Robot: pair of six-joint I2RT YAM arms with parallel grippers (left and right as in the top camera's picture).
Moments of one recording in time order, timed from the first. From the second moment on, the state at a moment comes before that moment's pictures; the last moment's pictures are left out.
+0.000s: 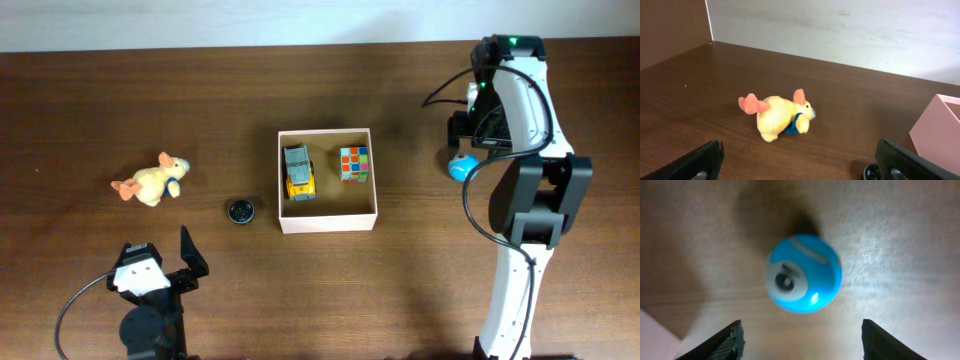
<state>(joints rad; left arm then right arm) 0.15 0.01 0.07 -0.21 -0.10 -0.12 -0.07 2.41 2.27 -1.64 0.01 0.09</state>
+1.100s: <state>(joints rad) 0.15 0.01 0.07 -0.20 -0.10 -0.12 -0.09 2.41 2.05 -1.41 0.01 -0.04</state>
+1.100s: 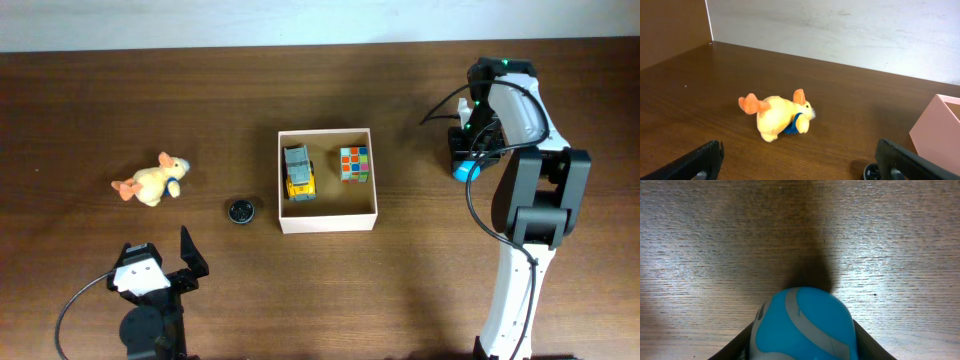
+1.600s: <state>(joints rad) 0.15 0.01 0.07 -0.21 -0.10 -0.12 -0.09 2.41 2.18 -1.54 -0.01 -0.04</state>
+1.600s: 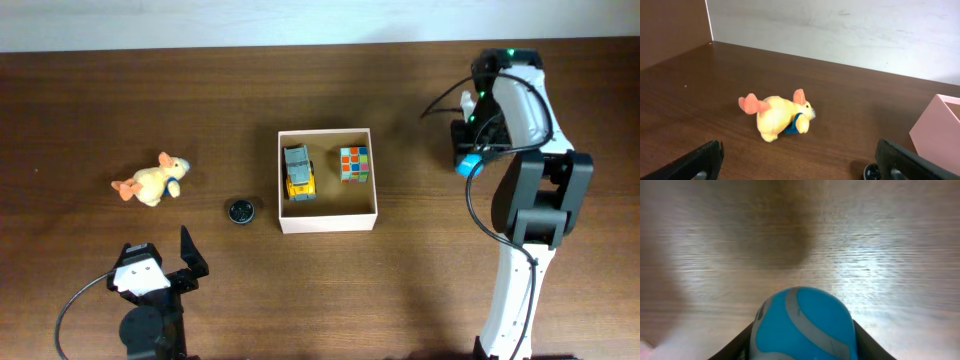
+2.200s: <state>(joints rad) 0.15 0.01 0.07 -0.20 -0.10 -0.12 0.17 2.41 2.58 -1.69 -0.03 -0.04</state>
